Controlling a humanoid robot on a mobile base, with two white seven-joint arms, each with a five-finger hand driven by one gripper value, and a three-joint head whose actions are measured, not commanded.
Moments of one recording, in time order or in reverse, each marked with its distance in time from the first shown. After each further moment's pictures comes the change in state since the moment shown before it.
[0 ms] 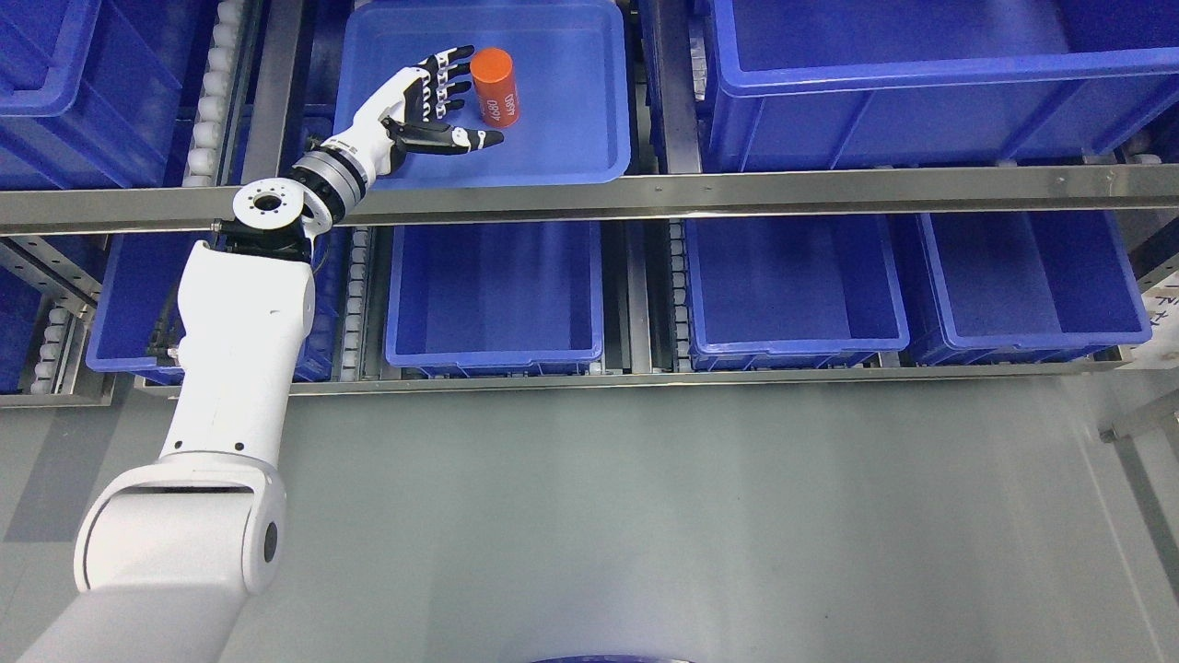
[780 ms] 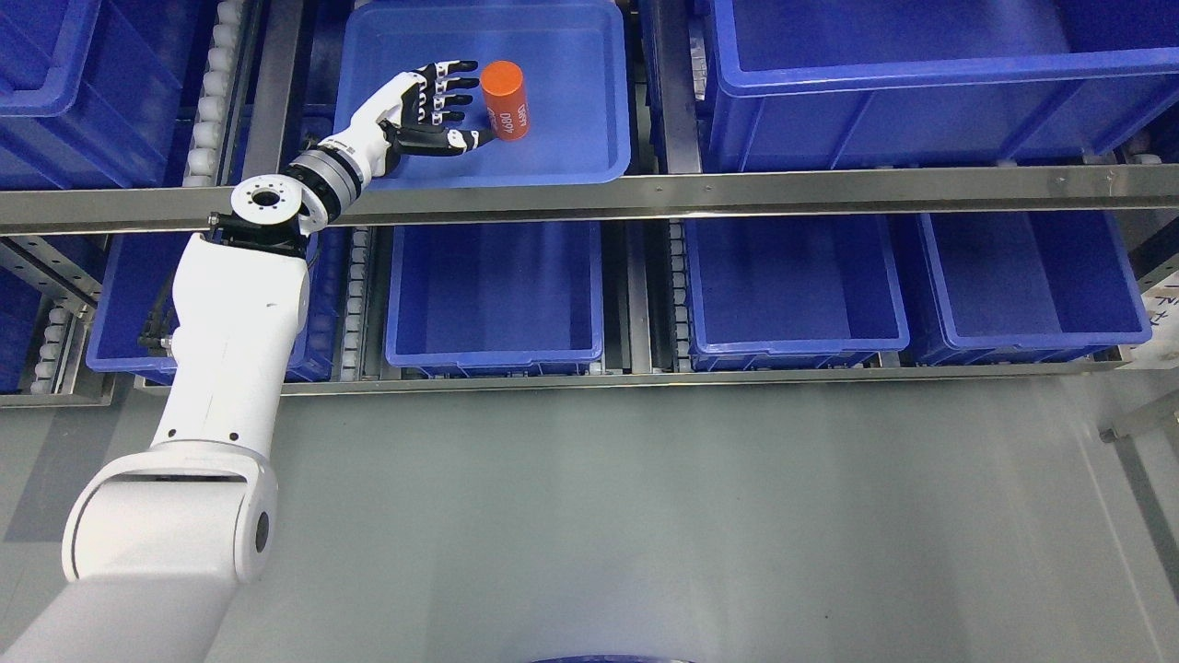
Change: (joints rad) left arm -0.040 0.015 -0.023 0.061 -0.037 -0.008 0.007; right arm 0.000 0.000 0.000 0.000 0.000 -0.005 0.000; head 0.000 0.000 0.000
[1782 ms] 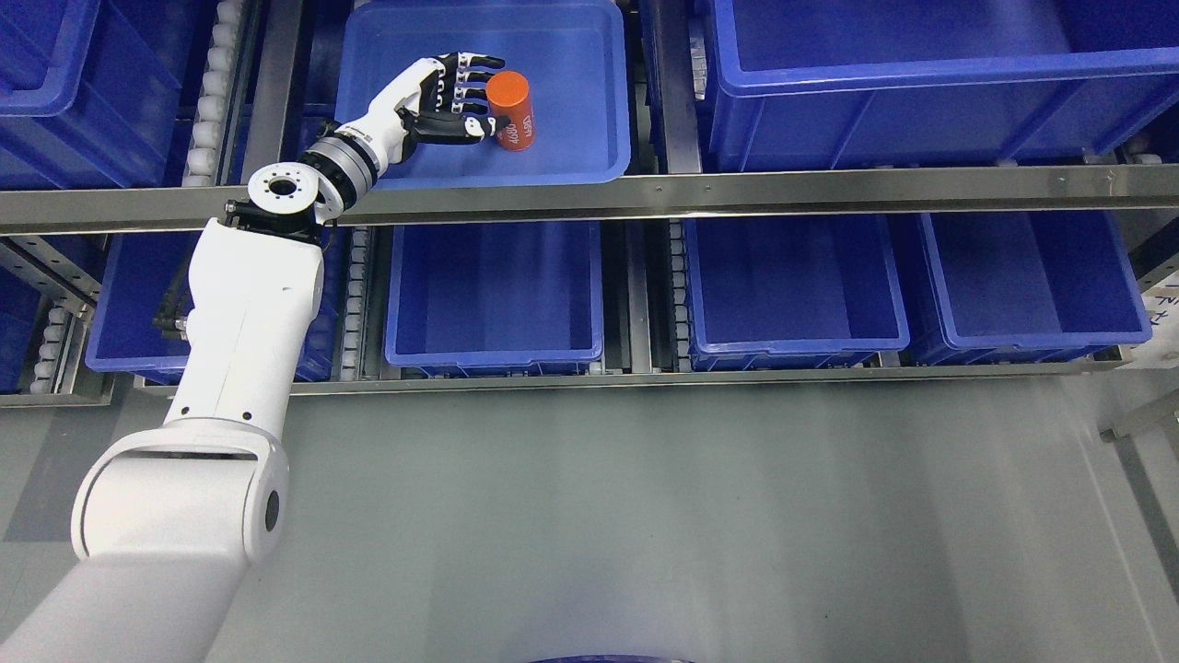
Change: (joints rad) left arm -0.042 -0.029 0.010 0.079 -0.015 -0.101 -0.006; right arm 0.000 0.000 0.000 0.000 0.000 0.000 0.000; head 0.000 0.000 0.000
